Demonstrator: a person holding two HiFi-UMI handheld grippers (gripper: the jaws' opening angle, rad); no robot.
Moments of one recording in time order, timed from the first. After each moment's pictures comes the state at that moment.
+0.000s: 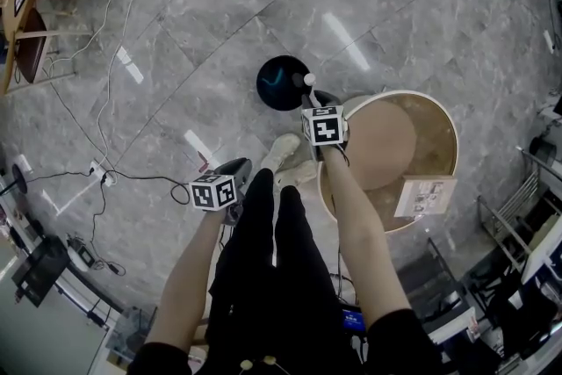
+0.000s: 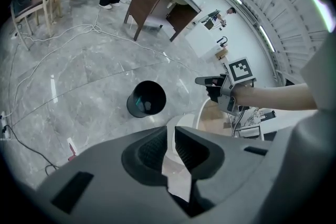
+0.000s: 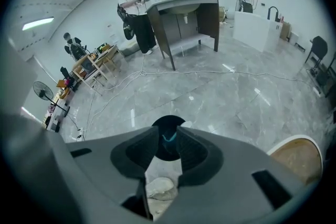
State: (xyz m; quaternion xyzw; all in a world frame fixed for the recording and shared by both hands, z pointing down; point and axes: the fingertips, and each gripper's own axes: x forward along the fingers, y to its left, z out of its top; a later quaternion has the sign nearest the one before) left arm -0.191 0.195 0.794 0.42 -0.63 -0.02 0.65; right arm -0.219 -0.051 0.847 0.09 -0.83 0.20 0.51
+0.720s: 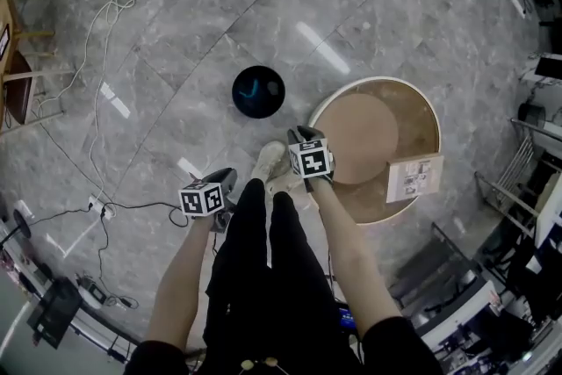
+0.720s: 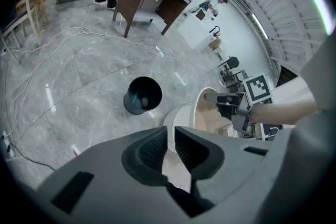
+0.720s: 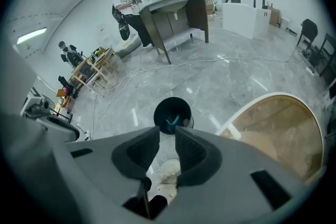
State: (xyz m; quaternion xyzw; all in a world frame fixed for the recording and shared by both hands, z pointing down) left arm -0.180 0.204 0.799 0.46 -0.61 0.02 0.65; right arm -0.122 -0.001 0.832 0.11 -0.81 0.24 0.52
